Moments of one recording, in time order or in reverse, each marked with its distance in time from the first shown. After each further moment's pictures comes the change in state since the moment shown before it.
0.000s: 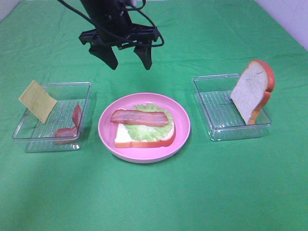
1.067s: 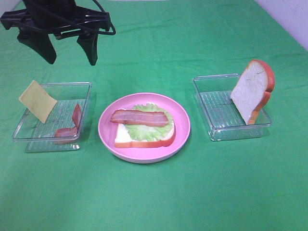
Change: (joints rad) left arm 0.000 -0.434 0.503 0.225 0.002 -0.245; right arm 0.000 0.000 0.000 0.000 0.000 0.000
